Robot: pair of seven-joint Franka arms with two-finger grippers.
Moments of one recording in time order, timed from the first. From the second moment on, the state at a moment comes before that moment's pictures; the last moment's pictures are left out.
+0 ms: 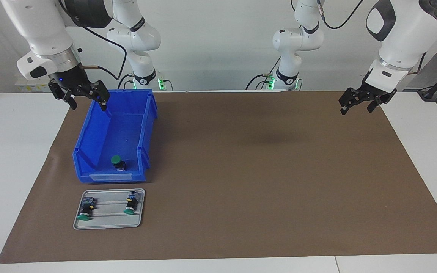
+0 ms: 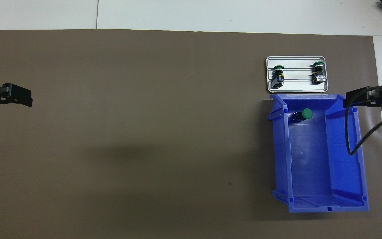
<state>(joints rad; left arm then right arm) -0.02 0.03 -0.02 -1.59 0.01 1.62 -0.04 -0.03 -0.02 0.01 -1.62 -0.01 1.64 0.09</state>
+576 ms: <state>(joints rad) -0.02 0.03 -0.02 -1.59 0.01 1.62 -0.04 0.00 -0.02 0.02 -1.61 -0.03 1.58 0.09</state>
